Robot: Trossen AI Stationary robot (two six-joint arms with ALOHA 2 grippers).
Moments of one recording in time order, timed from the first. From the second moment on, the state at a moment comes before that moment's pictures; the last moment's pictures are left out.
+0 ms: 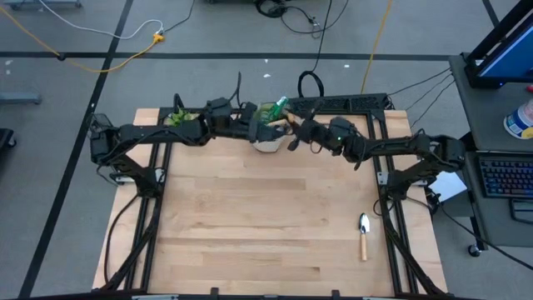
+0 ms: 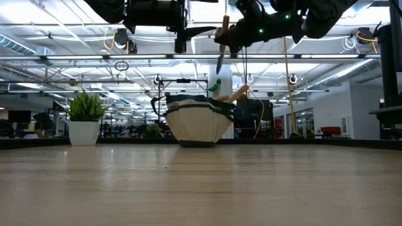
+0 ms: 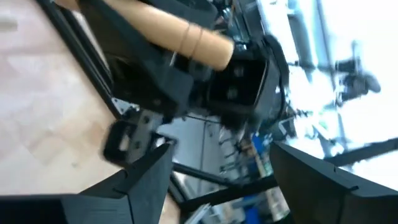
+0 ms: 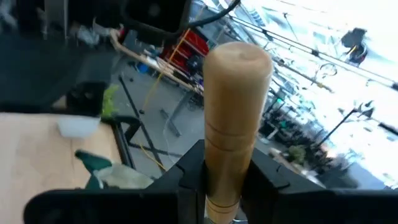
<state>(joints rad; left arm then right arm) 0.34 1.52 1.08 0.42 0.44 -1.12 -0.28 1.43 0.79 0.78 0.30 -0.65</state>
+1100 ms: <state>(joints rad) 0.63 1.37 1.05 0.03 0.70 -0.30 -0.61 1.51 0.79 0.96 -0.33 0.26</state>
